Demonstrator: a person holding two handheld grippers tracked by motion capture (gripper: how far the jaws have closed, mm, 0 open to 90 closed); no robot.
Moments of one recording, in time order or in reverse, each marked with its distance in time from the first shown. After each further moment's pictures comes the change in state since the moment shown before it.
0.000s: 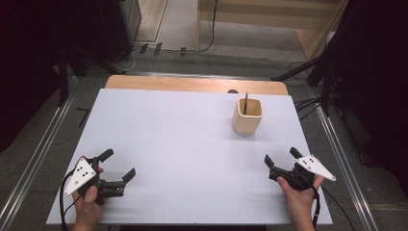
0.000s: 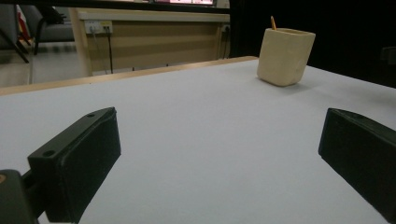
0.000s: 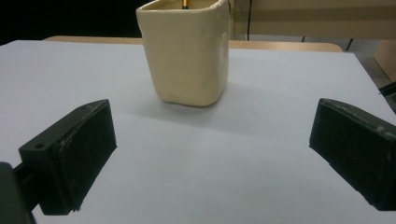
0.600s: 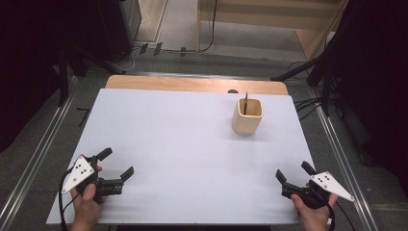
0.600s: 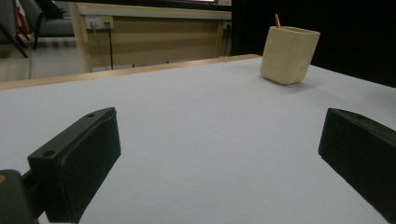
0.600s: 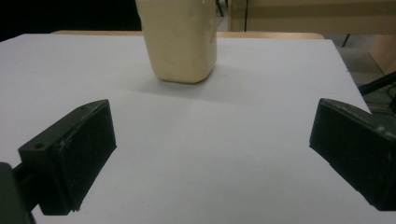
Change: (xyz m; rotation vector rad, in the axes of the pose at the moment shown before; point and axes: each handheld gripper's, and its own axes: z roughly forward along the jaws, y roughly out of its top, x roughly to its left) left arm 0.008 0.001 0.000 0.012 0.009 -0.022; right arm -0.013 -0.018 -0.046 0.002 -0.002 0.011
